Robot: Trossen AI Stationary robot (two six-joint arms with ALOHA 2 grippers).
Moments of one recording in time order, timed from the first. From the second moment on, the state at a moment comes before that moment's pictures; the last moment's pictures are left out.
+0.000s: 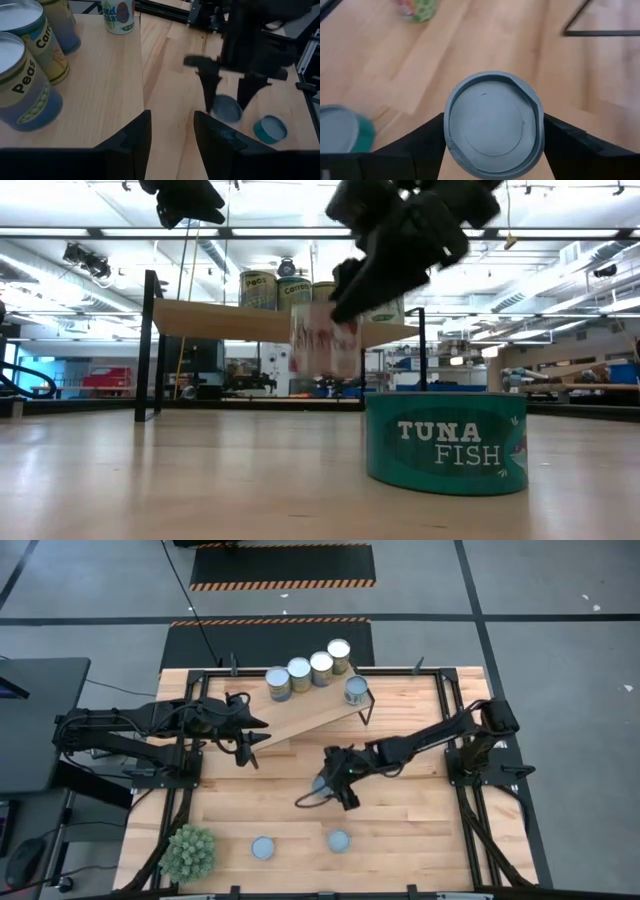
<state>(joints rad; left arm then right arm) 0.01 0.93 0.95 -0.56 -0.19 -0.25 0.15 1.74 1.10 -0.13 -0.04 -0.16</state>
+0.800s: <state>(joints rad) 0.01 0.93 0.95 -0.55 -0.19 -0.25 -0.10 1.68 1.58 -0.74 0.16 -0.13</state>
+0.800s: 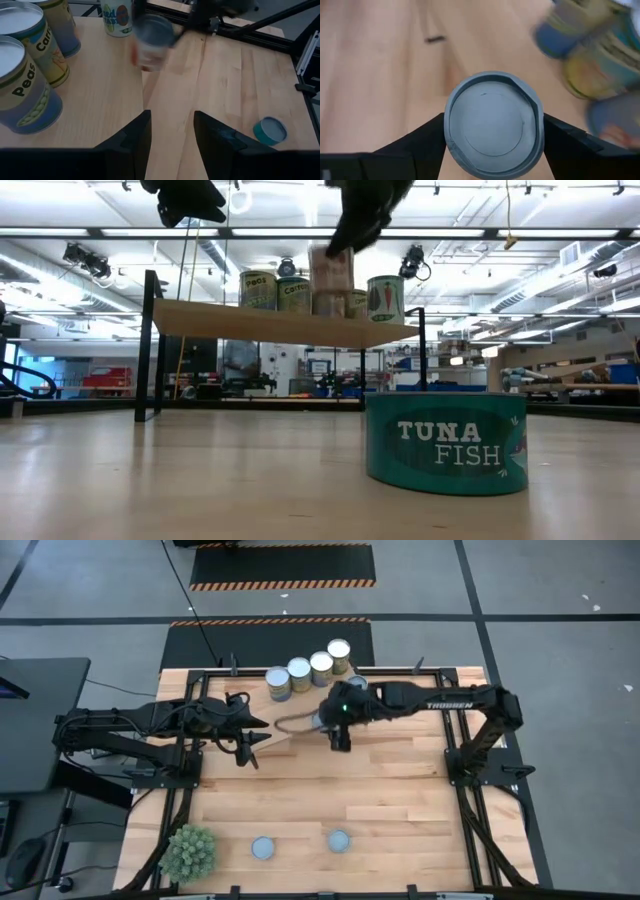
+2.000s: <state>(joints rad) 0.01 0.93 0.95 -0.54 -0.19 -0.25 -0.21 1.68 1.55 -0.72 0.23 -0.21</state>
